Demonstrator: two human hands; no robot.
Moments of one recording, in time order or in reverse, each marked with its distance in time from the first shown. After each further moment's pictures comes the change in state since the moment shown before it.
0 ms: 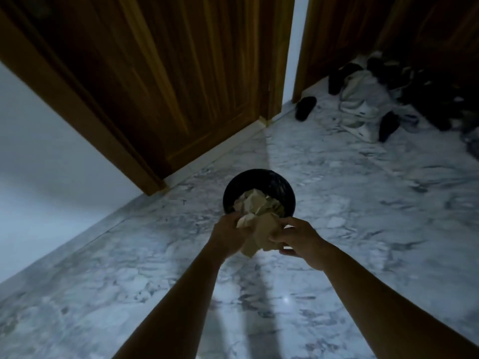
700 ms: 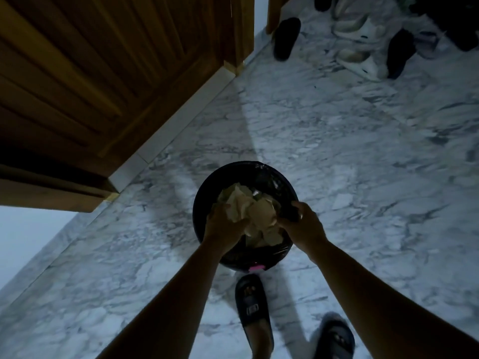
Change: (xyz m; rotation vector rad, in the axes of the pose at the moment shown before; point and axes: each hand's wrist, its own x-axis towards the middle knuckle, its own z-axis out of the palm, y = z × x) left_hand 0.318 -0.052 0.065 0.172 -0.212 -0.231; right_hand 0.289 0.005 -0.061 -0.251 0.445 0.169
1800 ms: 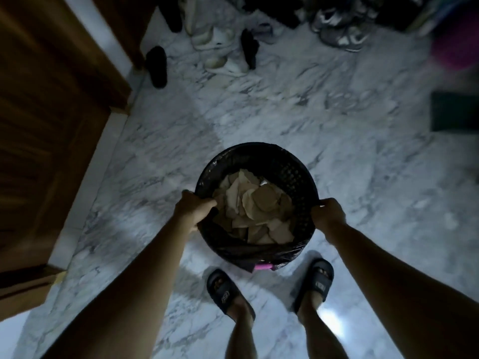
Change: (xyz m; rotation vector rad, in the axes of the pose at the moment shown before) left_hand -0.079 0.196 0.051 0.202 -0.207 -0.058; right_hand -0.113 0.124 -0.230 0.230 0.487 0.458
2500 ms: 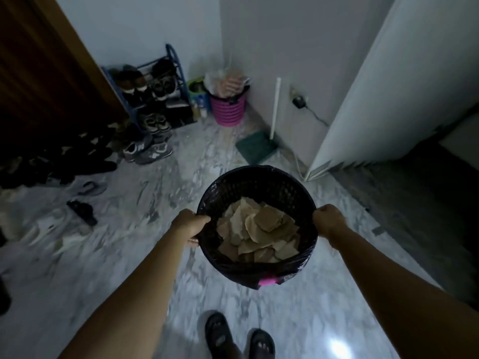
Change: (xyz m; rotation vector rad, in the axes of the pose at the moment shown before) left_hand -0.285 0.427 0.447 0.559 -0.268 0.443; right_hand 0.100 0.271 -0.538 0.558 0.361 0.293
